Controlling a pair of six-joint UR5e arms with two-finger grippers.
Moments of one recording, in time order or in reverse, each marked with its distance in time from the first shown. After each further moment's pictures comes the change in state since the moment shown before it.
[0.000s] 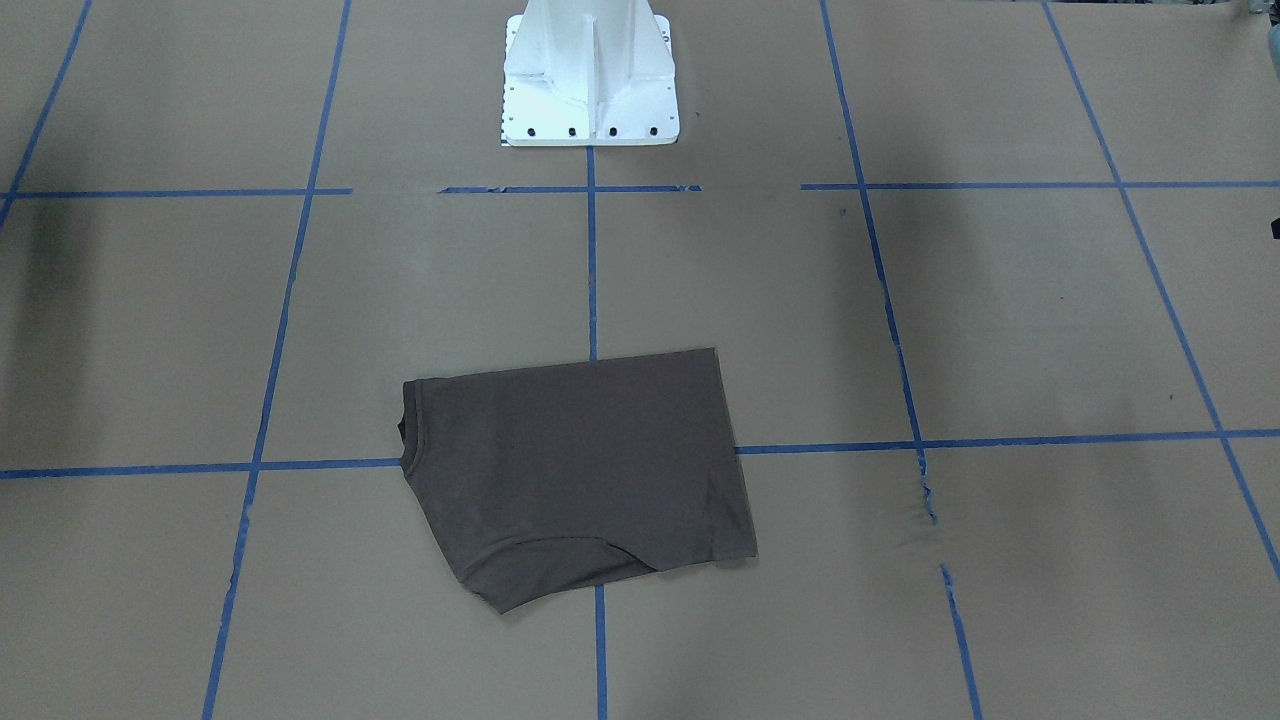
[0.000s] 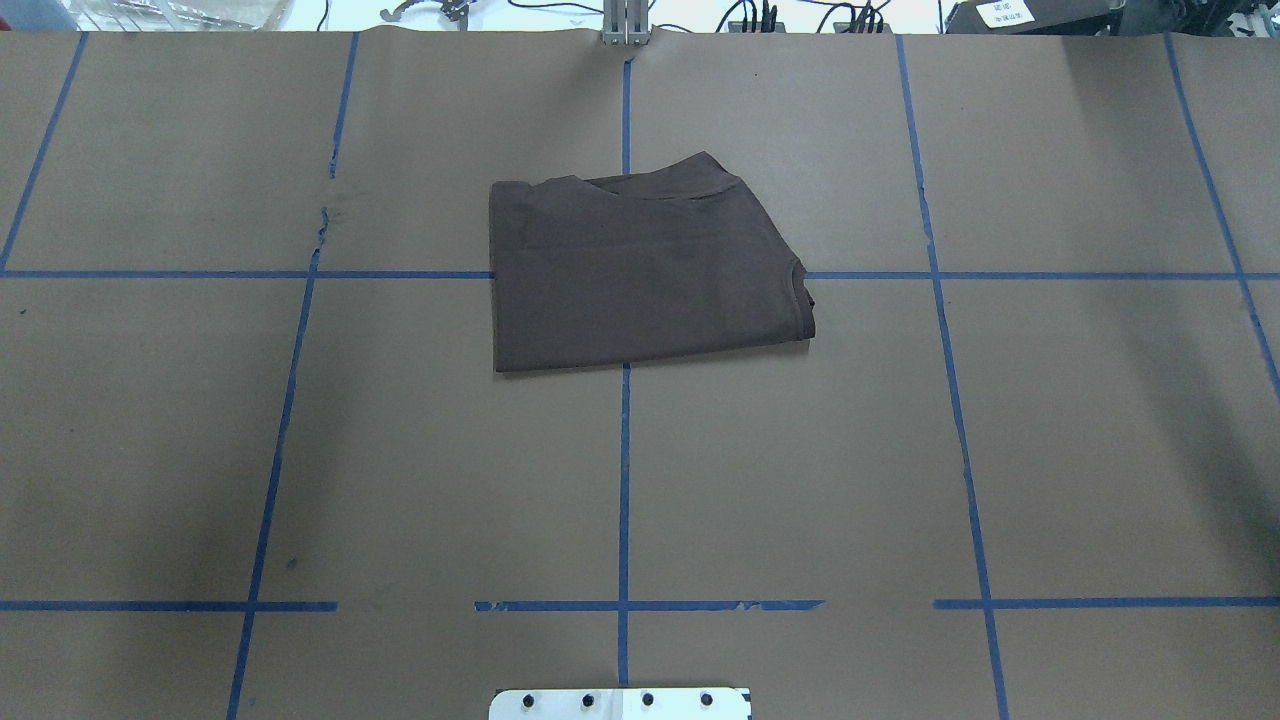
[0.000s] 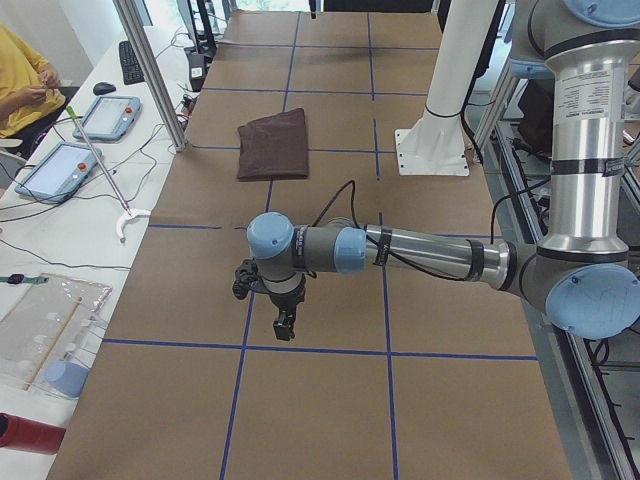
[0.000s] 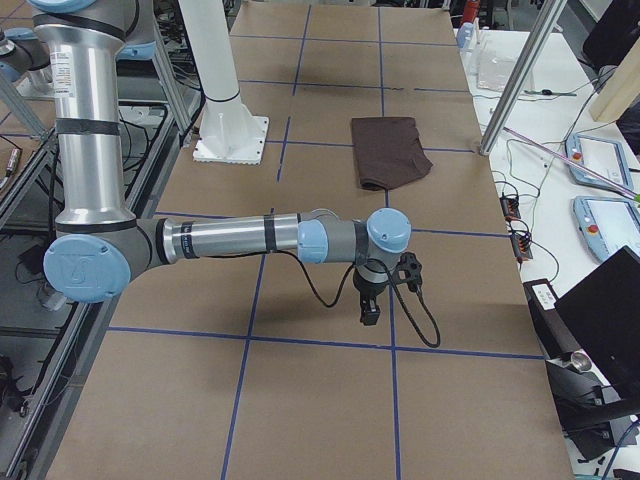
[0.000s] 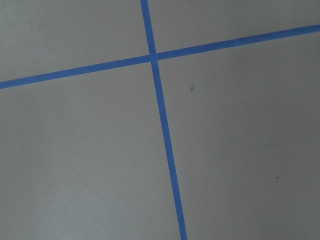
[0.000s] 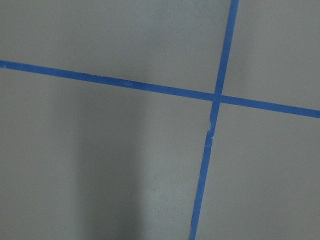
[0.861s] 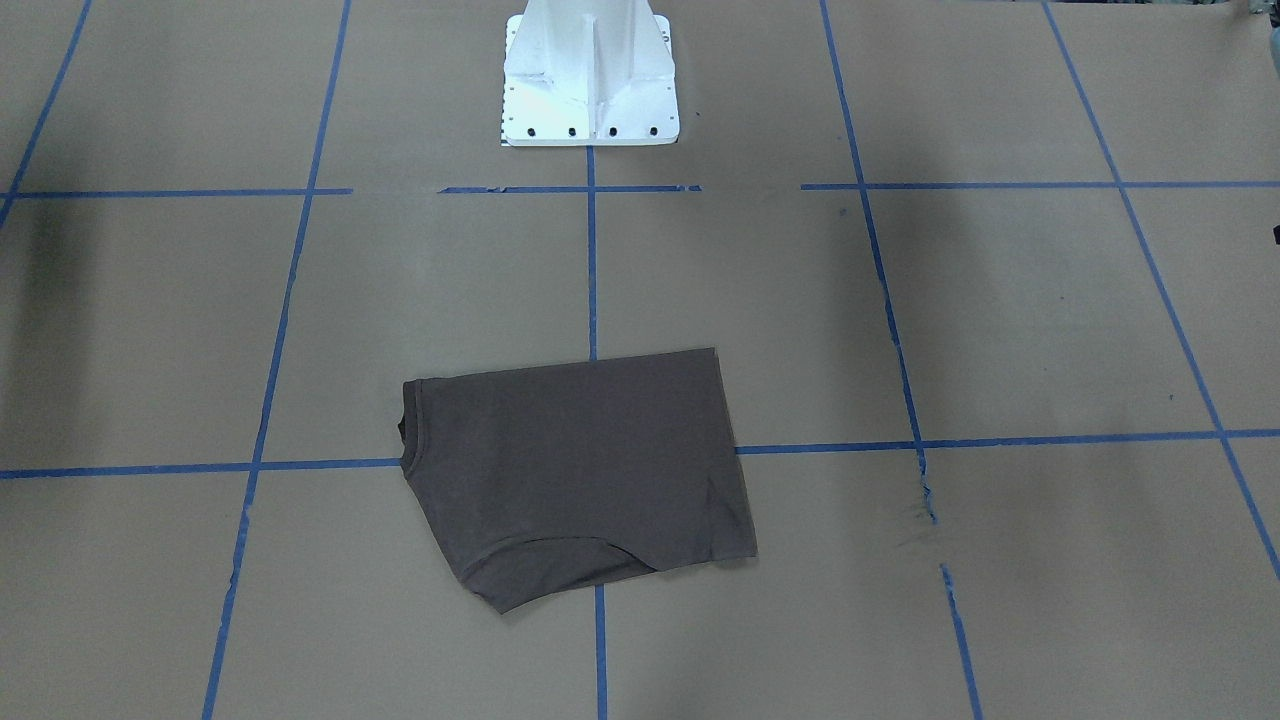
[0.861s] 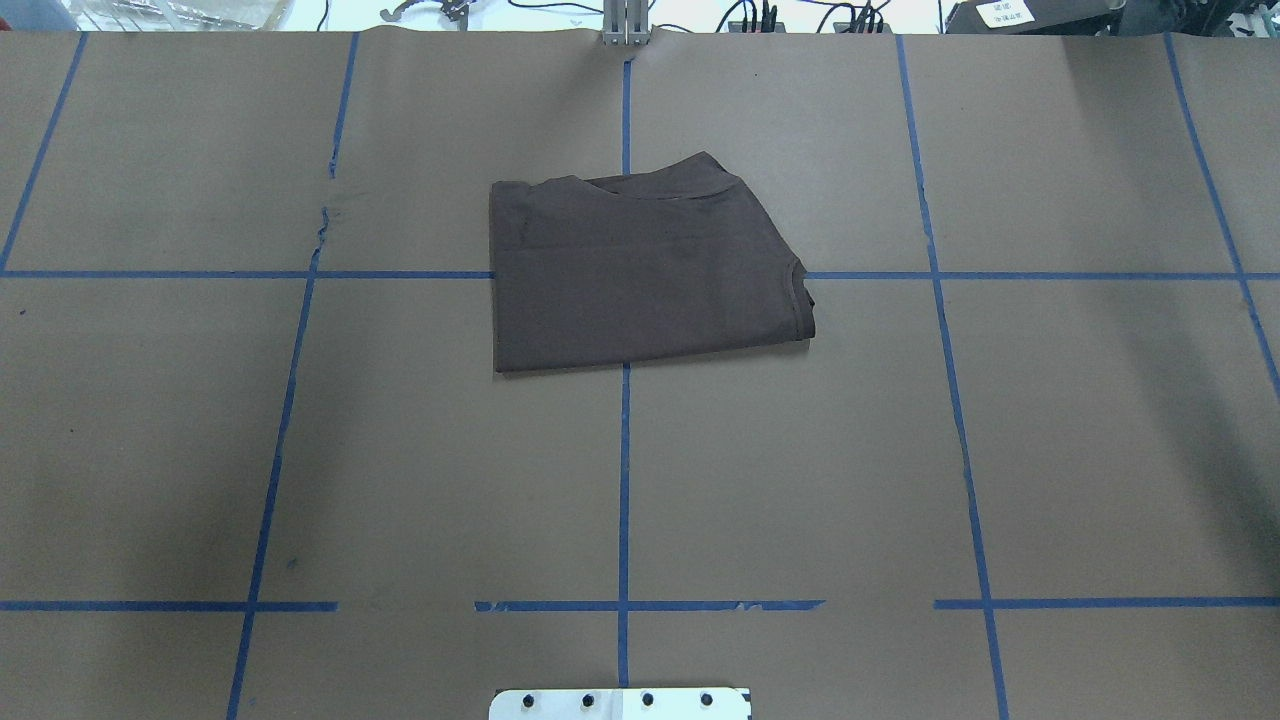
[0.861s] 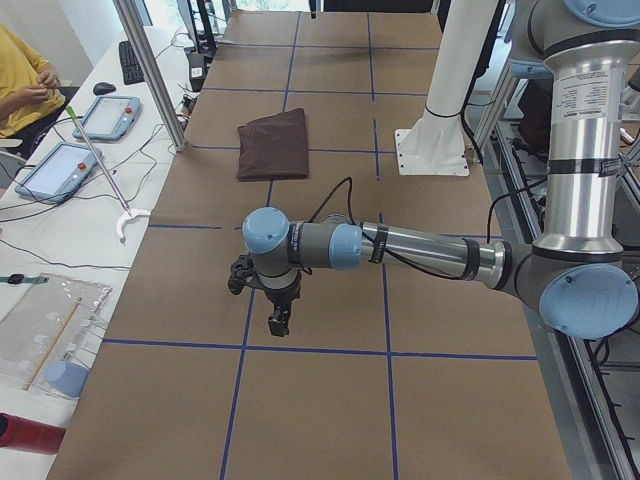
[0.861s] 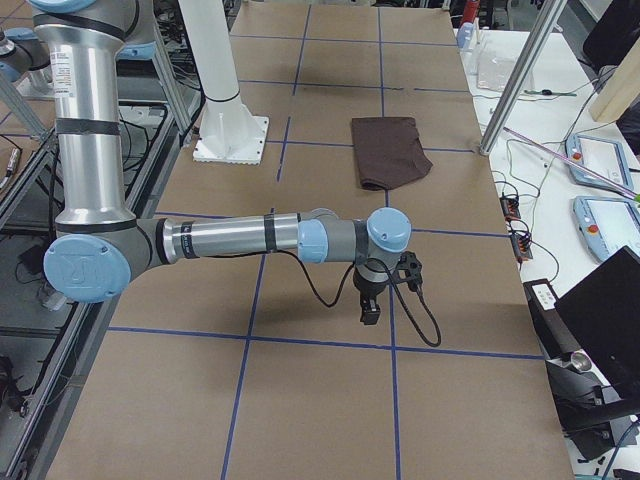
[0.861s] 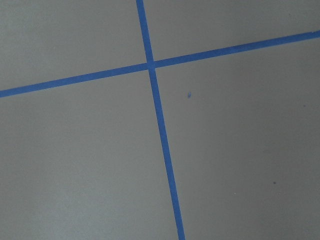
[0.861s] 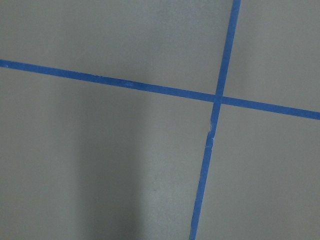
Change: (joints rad) left arm 0.000 -0.024 0.003 -0.001 0.001 -0.001; right arm 0.000 0.001 0.002 0.000 0.000 -0.006
